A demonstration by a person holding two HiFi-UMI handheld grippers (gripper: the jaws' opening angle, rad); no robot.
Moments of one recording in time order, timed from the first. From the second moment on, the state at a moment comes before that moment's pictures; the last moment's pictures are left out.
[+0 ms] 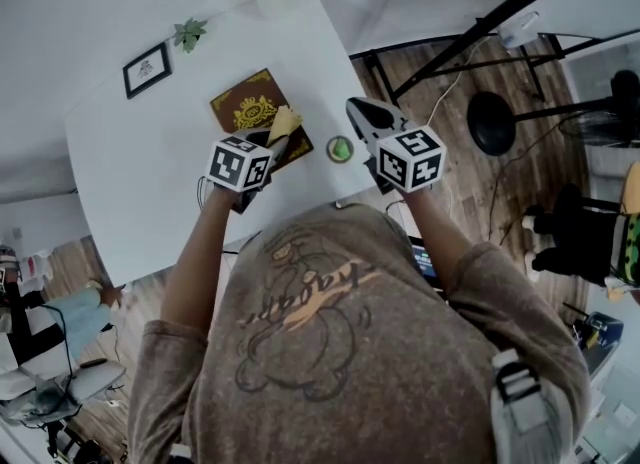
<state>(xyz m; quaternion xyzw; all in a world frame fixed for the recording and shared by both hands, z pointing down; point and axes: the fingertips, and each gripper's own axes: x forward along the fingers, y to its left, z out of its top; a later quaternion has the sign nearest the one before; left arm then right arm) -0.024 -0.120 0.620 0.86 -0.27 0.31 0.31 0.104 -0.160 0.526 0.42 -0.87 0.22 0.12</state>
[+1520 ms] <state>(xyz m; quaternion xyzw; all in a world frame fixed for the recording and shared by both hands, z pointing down) -0.136 -0.152 0.411 0.85 -0.49 0.03 0.18 0.015 -0.165 0.430 0.35 -0.92 0.13 0.05</state>
